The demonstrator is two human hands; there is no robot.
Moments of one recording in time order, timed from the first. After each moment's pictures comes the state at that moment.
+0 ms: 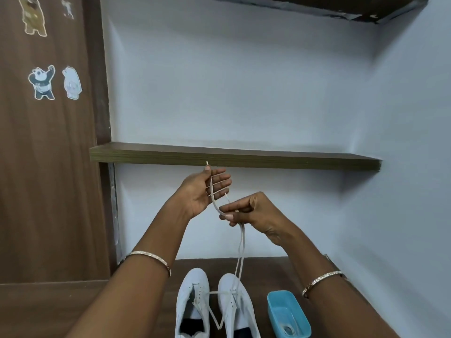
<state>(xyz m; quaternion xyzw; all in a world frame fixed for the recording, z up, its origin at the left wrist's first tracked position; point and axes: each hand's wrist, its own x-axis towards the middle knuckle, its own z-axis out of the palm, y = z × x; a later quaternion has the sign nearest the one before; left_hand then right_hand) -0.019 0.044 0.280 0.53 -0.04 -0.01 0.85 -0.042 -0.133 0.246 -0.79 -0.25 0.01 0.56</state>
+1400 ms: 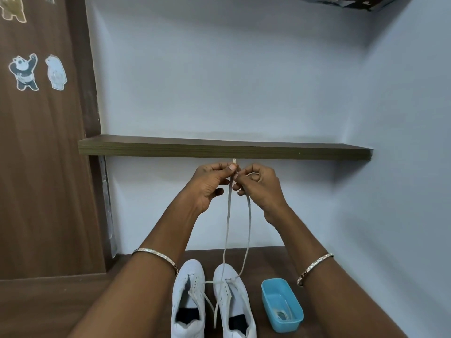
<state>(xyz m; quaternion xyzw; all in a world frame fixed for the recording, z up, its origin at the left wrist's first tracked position) -0.037 0.012 0.281 0.67 -0.09 0.04 0.73 -0.041 -0.132 0.267 -0.76 -0.12 -0.20 0.61</state>
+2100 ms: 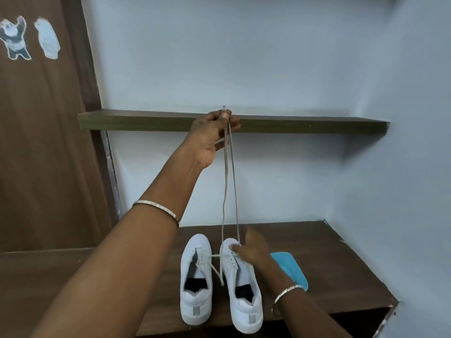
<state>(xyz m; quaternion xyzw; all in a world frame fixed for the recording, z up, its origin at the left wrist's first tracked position) -0.024 0.021 0.313 0.60 -0.10 0.08 0.79 -0.031 -0.128 0.063 -0.94 0.02 0.03 0.33</state>
